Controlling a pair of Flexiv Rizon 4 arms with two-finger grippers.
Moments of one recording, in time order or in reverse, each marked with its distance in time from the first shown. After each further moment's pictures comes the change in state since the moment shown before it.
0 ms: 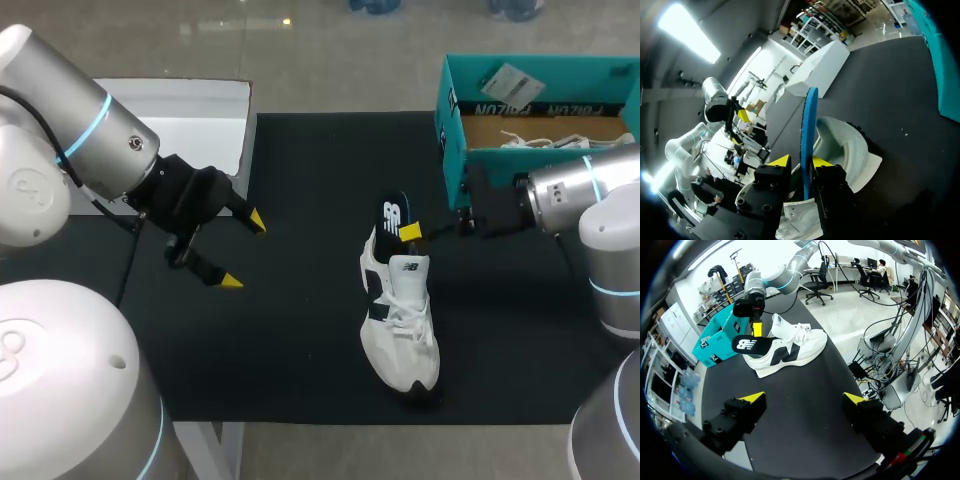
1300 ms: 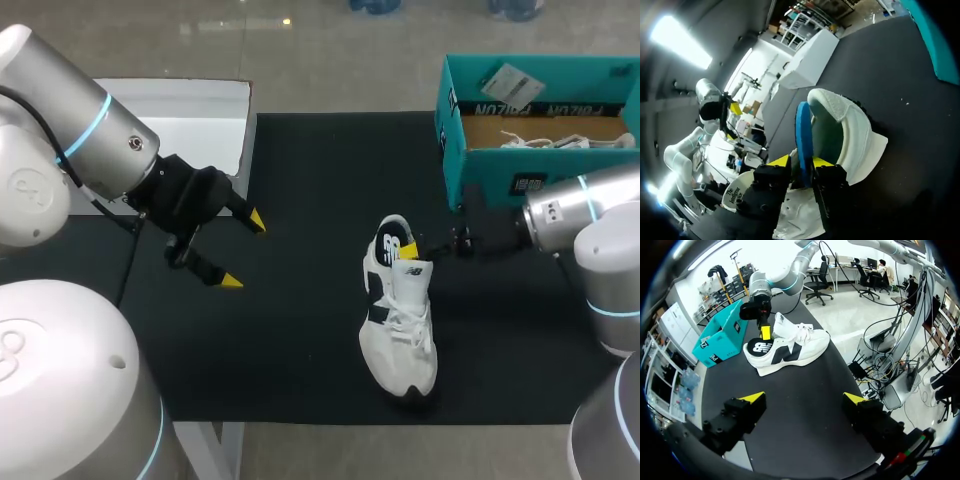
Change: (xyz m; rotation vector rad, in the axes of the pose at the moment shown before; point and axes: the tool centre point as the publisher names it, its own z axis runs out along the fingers) left arm 0.000 0.000 0.000 0.000 0.000 0.000; right arm -0.004 -0.029 0.010 0.017 -0.031 0.083
